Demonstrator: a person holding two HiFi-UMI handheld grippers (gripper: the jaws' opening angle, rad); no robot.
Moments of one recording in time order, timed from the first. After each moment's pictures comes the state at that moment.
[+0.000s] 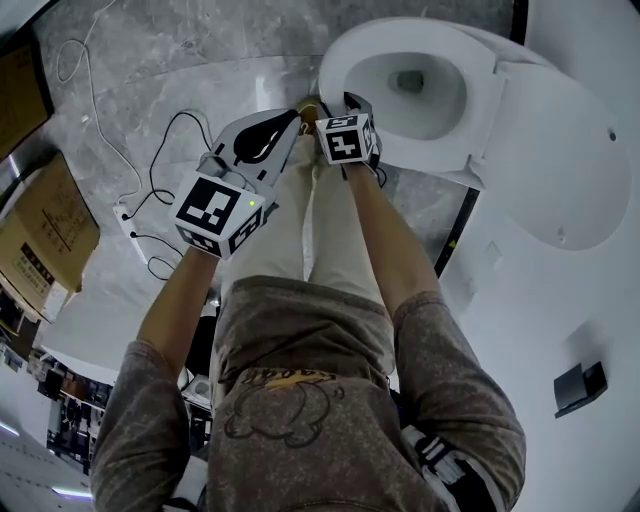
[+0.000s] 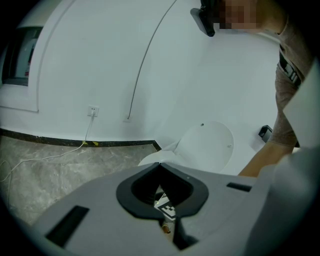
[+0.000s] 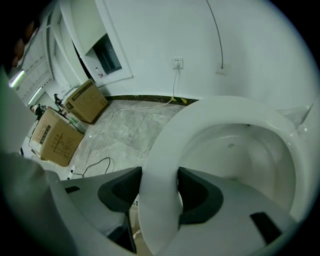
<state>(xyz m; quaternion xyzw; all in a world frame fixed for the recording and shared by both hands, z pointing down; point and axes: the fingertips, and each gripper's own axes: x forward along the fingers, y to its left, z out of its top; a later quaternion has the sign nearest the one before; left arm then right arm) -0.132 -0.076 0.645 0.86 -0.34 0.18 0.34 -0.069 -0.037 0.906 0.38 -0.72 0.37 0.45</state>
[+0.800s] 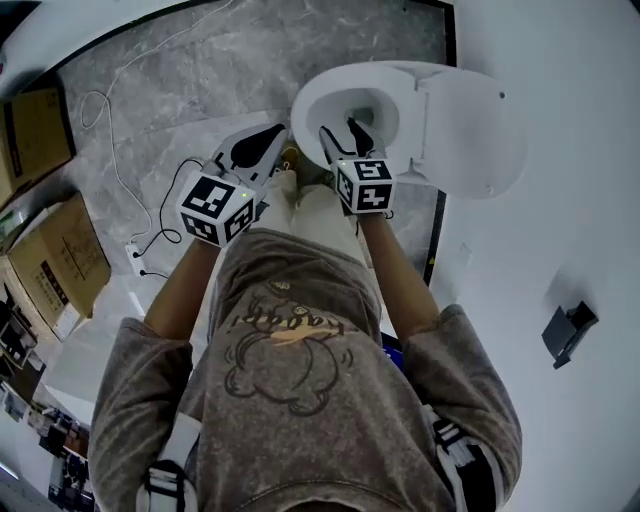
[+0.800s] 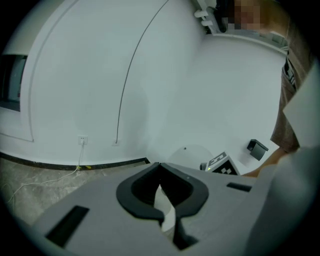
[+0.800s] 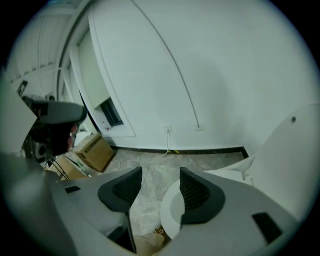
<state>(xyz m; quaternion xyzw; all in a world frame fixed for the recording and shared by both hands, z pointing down) -0.105 -0.079 0.461 0.88 -0.33 0.14 0.30 -0.009 -0.075 0.582 0.48 -0.78 0.33 0.24</state>
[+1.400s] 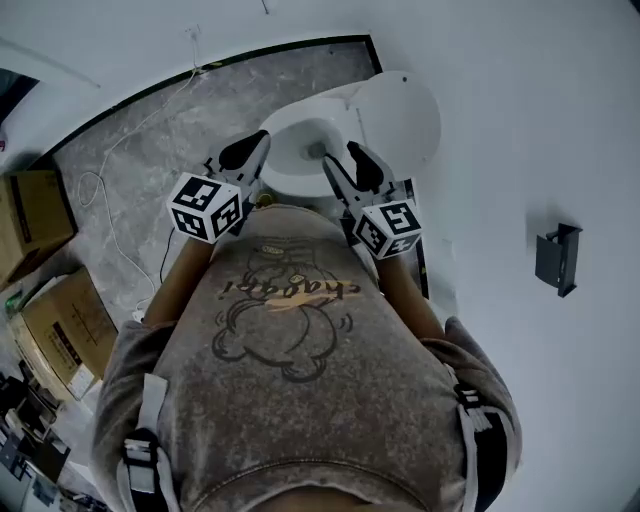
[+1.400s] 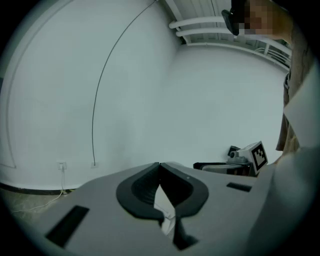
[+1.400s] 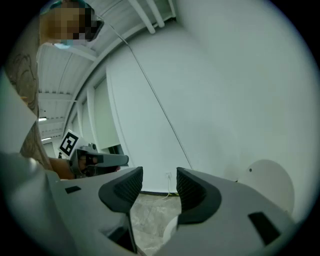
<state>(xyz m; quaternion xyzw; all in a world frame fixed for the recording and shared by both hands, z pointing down) -0.020 -0.043 0.327 0.93 -0.27 0.09 0.21 0.096 0.010 0.333 0.55 -0.81 0.21 0.03</state>
